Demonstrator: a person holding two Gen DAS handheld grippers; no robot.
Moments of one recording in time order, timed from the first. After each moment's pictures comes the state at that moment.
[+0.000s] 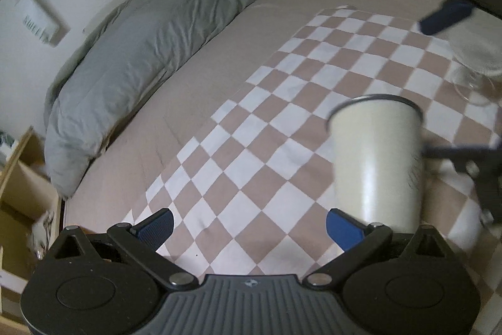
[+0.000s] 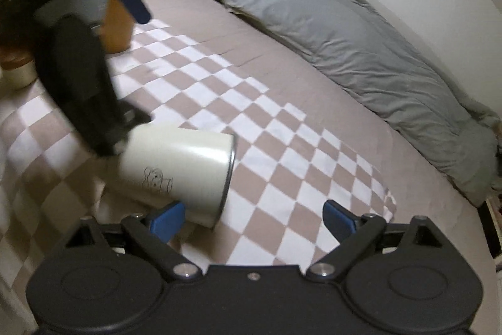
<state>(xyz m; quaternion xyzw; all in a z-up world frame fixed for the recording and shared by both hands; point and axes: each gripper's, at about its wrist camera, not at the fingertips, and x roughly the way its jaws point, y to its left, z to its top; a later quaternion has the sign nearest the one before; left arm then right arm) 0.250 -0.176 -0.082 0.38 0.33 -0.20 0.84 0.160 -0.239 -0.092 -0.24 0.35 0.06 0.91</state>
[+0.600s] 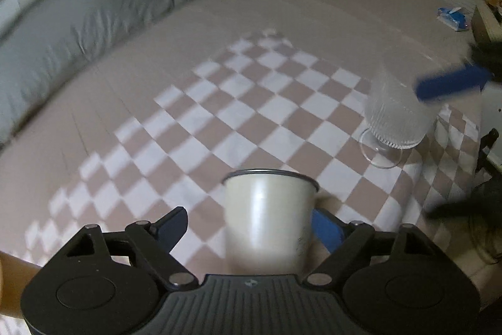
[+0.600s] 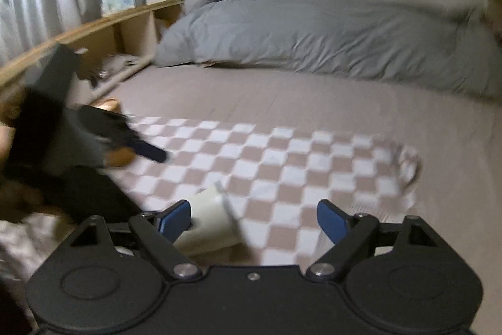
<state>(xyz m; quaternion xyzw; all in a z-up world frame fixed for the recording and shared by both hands) 0.265 -0.221 -0.059 0.26 0.43 -0.34 0.80 0.115 -0.315 -0.021 0.05 0.34 0.11 0.93</state>
